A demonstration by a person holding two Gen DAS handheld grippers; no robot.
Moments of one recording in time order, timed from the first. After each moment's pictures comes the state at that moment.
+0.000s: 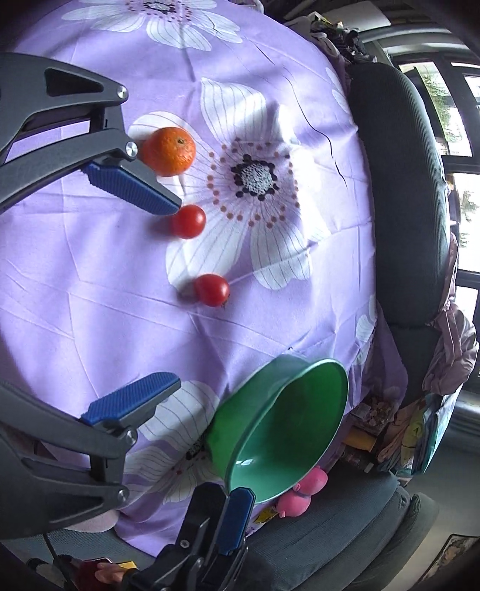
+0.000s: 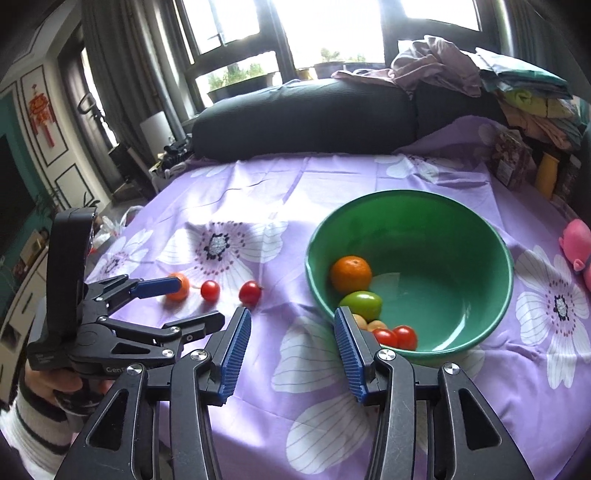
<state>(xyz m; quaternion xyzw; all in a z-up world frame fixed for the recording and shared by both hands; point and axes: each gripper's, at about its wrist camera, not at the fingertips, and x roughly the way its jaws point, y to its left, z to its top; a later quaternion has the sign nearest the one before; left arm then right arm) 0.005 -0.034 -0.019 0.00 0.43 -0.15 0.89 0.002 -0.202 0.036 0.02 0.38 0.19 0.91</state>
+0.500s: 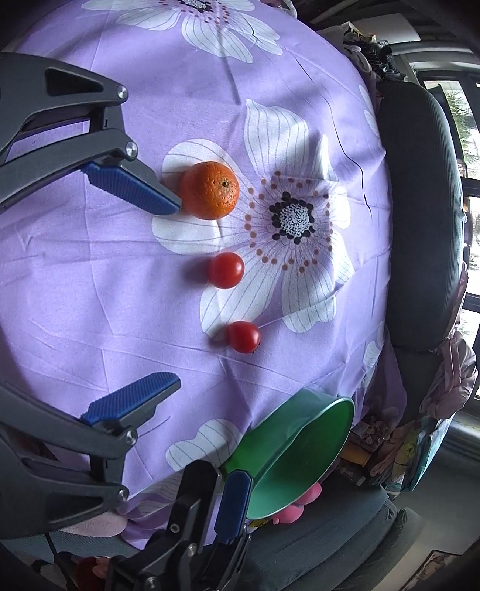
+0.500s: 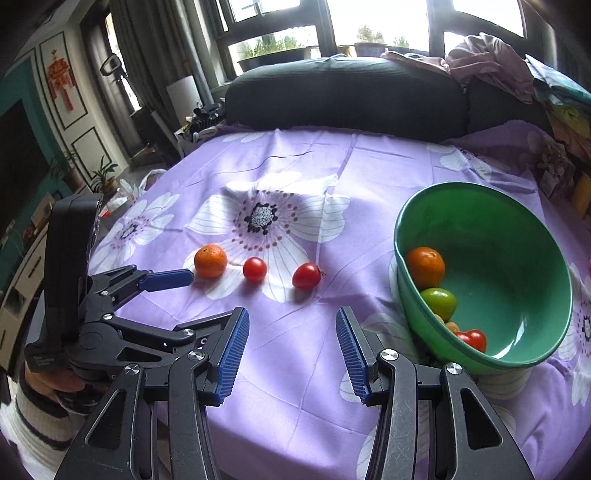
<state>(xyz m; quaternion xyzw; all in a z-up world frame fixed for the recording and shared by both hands) -0.005 0.007 -0.038 -0.04 0.45 -0.14 0.88 0.007 -0.142 0.020 -0.02 0.41 0.23 0.88</state>
